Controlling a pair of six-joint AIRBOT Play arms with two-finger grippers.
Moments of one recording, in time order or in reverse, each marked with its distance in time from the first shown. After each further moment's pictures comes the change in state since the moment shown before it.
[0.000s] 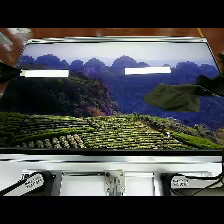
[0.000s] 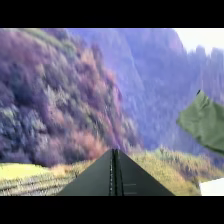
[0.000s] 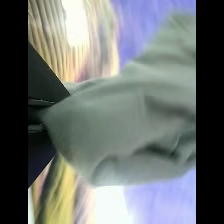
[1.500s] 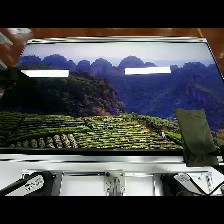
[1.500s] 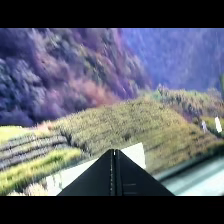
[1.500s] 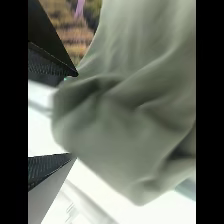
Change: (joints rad) left arm -0.157 -0.003 0.000 0.084 -0.085 0.029; right arm -0.808 0.431 -0.919 -0.040 -0.179 0.092
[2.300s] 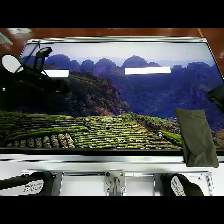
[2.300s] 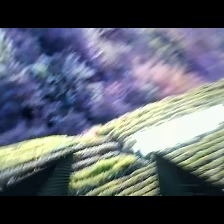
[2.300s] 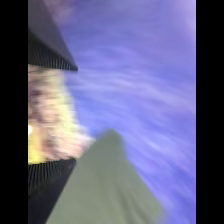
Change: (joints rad) left arm -0.426 -0.205 0.000 0.502 0.198 -0.103; right arm 0.847 0.204 0.322 0.042 -0.245 0.126
